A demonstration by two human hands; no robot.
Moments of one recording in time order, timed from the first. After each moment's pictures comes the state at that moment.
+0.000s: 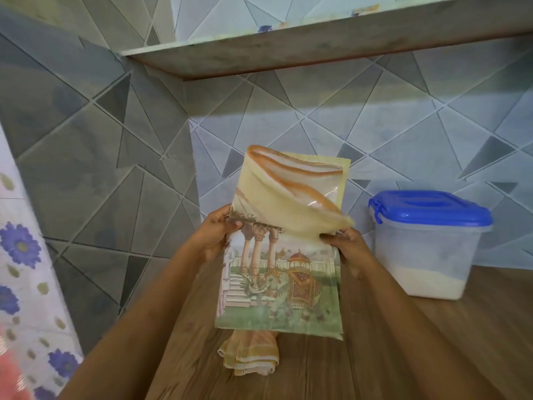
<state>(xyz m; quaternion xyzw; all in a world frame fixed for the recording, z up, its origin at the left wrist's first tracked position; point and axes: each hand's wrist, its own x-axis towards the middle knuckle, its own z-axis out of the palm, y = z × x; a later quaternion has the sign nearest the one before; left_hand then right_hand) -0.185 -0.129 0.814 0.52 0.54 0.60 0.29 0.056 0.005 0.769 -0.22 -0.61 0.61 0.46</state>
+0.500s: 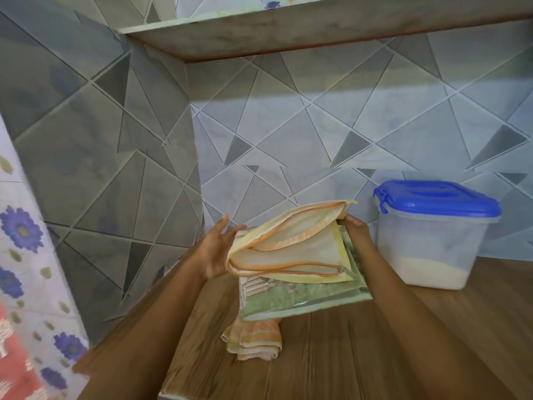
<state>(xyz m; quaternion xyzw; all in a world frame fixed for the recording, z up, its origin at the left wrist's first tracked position) -0.198 -0.136 0.761 0.33 0.48 0.61 0.53 0.043 -0.004 0.786 -0.35 -0.51 0.59 0.52</state>
